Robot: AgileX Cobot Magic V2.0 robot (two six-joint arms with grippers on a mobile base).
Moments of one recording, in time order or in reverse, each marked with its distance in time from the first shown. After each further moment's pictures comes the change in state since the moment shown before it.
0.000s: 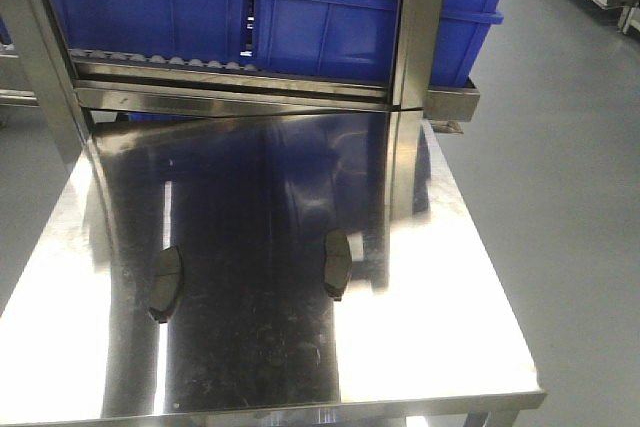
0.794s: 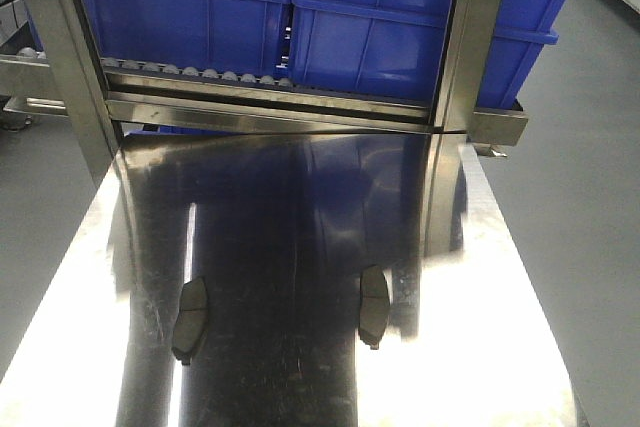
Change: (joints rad) left arm 0.000 0.000 0.000 0.000 0.000 0.000; right arm 0.000 0.000 0.000 0.000 0.000 0.000
